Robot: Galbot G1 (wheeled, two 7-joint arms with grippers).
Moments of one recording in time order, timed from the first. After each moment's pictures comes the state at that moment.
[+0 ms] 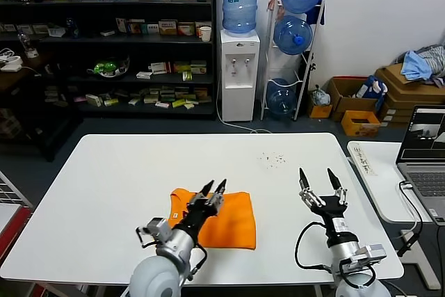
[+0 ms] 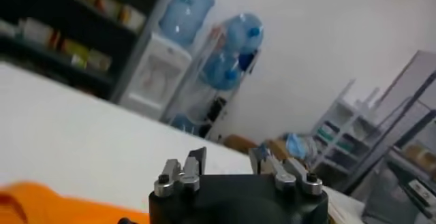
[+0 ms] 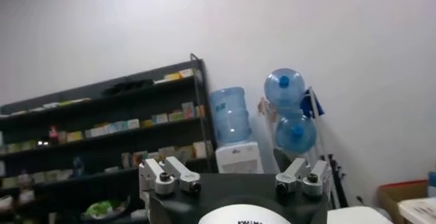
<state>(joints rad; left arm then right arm) 1.22 -1.19 -0.05 -2.00 -0.79 0.10 -0.24 -1.47 1.24 0.53 1.98 0.50 0.20 -0.04</state>
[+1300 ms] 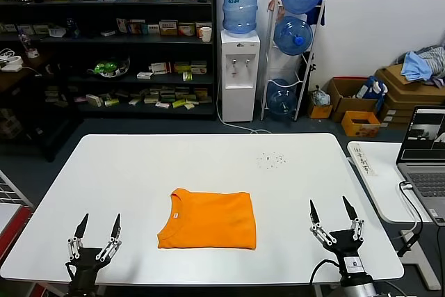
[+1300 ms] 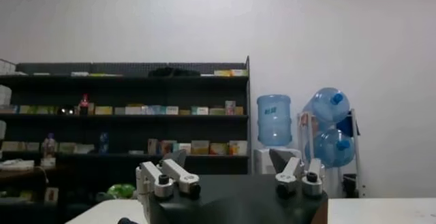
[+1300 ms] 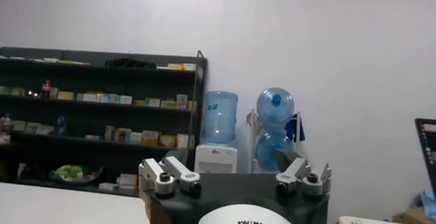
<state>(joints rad) 1.67 -1.41 -0.77 -1.80 -0.34 -0.57 0.26 -1.66 1.38 0.67 1.93 0.20 0.43 -0.14</state>
